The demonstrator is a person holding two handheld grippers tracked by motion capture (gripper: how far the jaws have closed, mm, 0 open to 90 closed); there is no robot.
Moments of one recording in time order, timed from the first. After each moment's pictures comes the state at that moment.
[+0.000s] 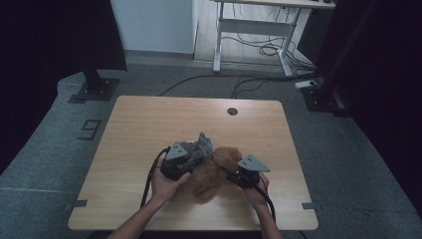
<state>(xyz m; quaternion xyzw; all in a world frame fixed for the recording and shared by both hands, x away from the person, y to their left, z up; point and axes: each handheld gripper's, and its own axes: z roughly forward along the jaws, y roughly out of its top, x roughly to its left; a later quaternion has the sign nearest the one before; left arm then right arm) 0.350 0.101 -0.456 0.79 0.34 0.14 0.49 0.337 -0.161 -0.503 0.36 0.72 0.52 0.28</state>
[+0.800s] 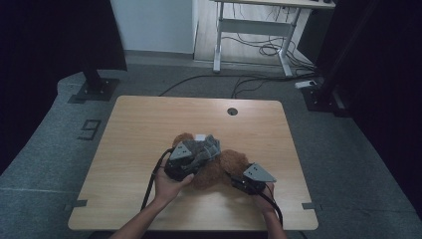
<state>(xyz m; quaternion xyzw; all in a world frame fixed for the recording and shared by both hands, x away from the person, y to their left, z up) 0.338 0.082 -0.450 0.80 0.32 0.12 0.49 0.323 -0.185 -0.529 0.31 0.73 0.53 0.31</state>
